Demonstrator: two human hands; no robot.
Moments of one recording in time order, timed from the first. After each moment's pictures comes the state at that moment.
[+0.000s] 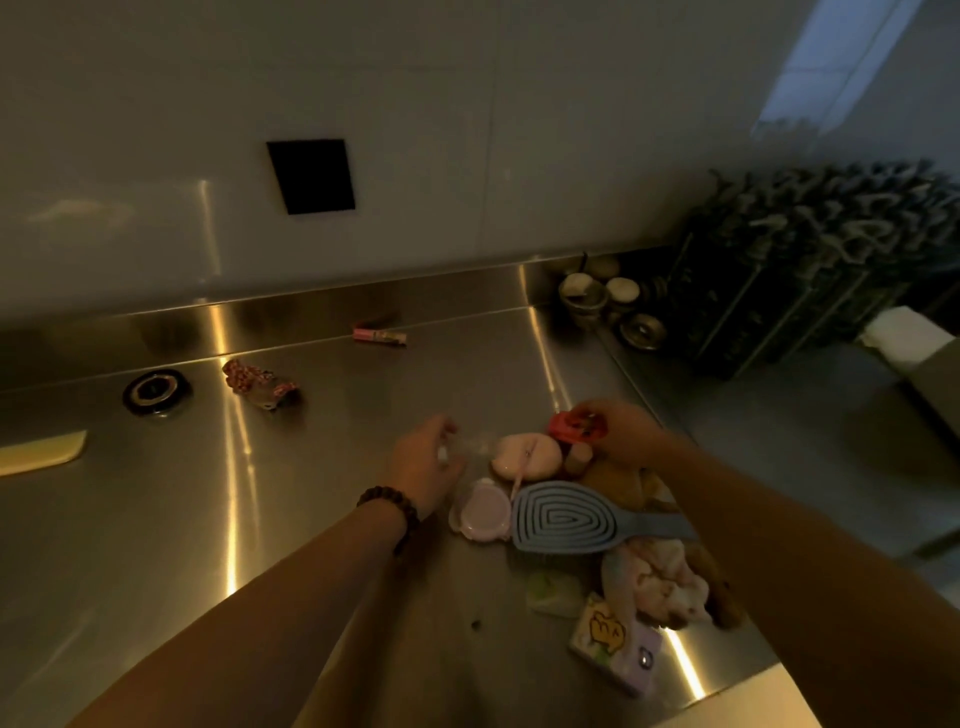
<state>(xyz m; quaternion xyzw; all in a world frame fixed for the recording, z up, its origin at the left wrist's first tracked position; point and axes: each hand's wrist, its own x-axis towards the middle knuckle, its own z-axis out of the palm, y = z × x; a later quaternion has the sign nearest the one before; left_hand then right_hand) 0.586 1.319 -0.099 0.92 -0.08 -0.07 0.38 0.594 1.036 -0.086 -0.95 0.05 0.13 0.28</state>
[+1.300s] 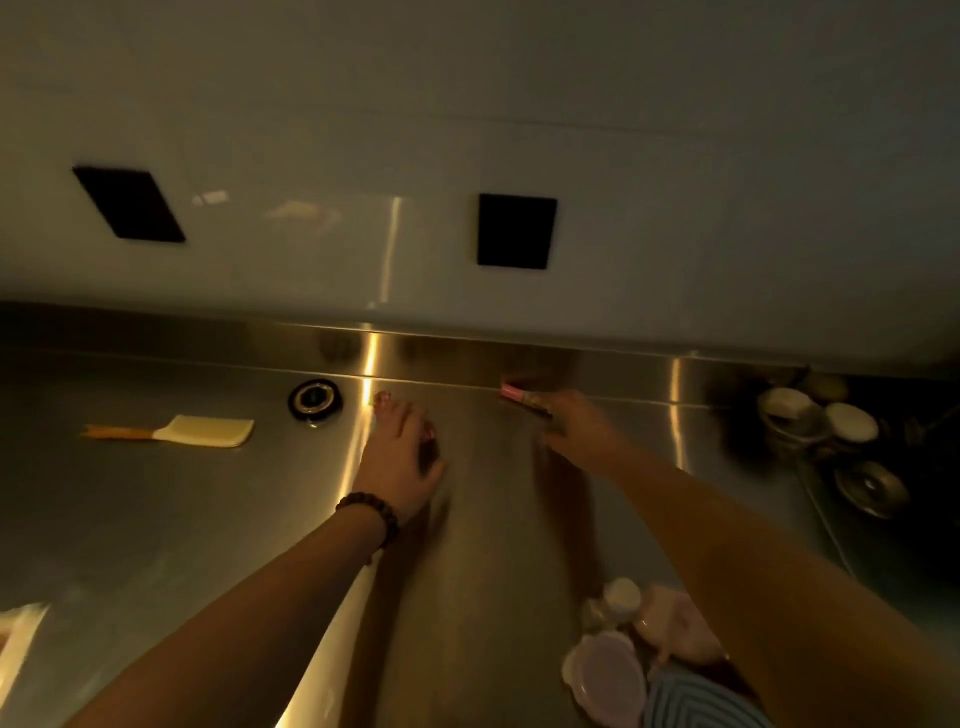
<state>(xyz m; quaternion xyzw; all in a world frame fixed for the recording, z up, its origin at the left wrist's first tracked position) 0.673 1.476 -0.110 0.96 0.05 0.11 0.25 0.778 1.240 -0.086 -0.94 -0.21 0.11 0.23</state>
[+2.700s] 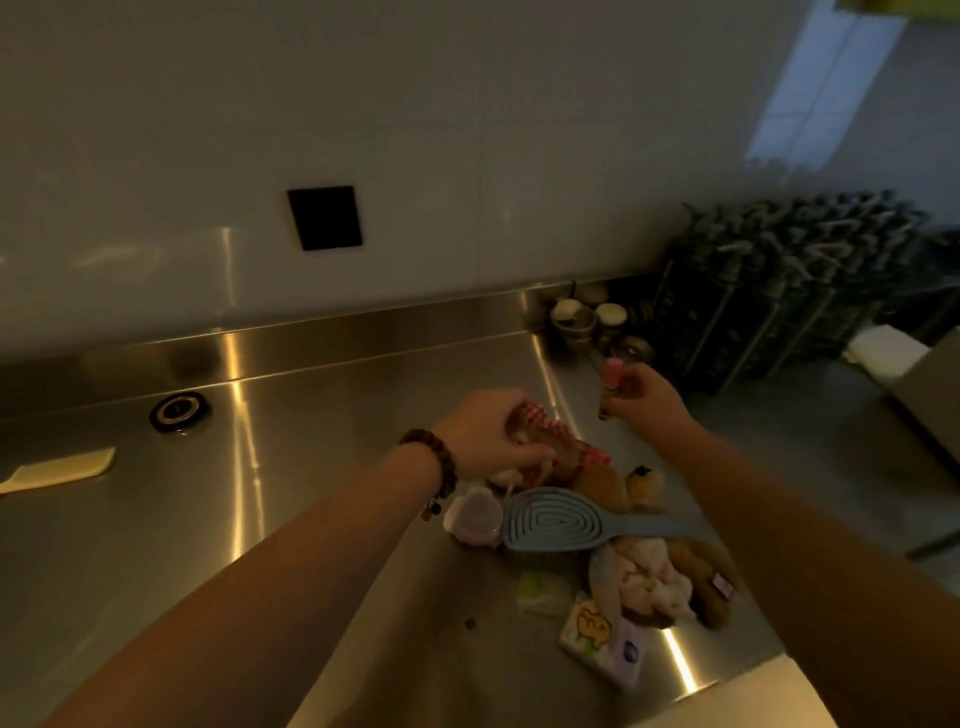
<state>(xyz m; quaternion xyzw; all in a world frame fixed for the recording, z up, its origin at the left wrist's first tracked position) 0.574 1.265 -0.001 0.88 -0.34 -0.06 0.33 0.573 1.025 -0.026 -0.87 0.17 -0.06 0.46</state>
